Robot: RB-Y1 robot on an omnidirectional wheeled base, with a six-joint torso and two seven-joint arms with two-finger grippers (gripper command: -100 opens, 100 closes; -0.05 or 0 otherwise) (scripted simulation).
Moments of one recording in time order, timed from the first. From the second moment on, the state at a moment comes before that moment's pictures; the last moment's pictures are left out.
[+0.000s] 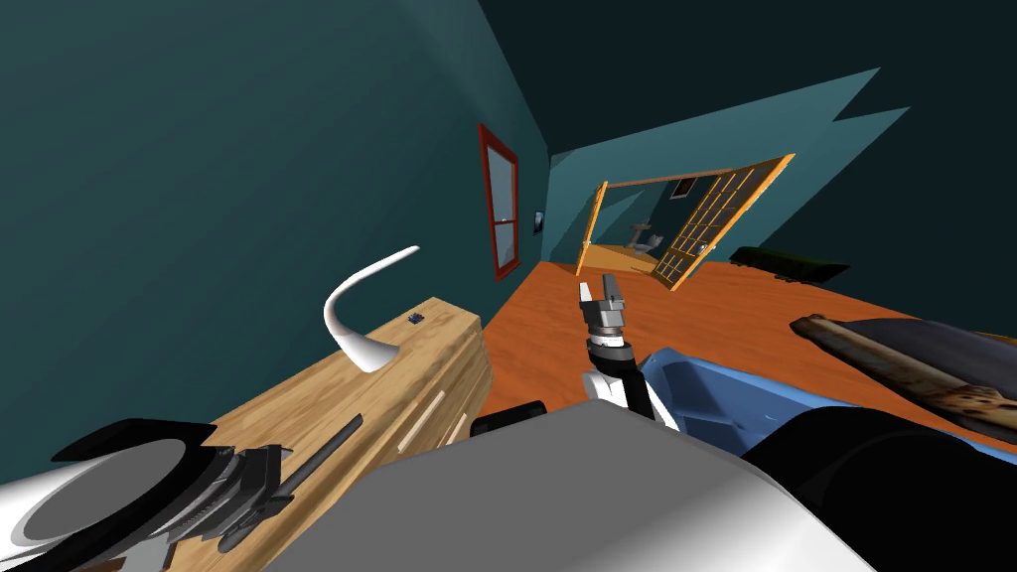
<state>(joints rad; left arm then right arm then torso) 0.59 1.11 0.43 -1.85 1.15 1.45 0.69 0.54 -0.02 -0.04 -2.29 -0.01 -0.62 0.02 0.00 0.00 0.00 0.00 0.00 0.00</state>
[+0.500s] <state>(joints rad) 0.57 1.08 0.40 -1.78 1.11 1.42 0.66 0.54 -0.02 -0.04 -2.29 -0.01 -0.62 0.02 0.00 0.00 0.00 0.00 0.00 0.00</state>
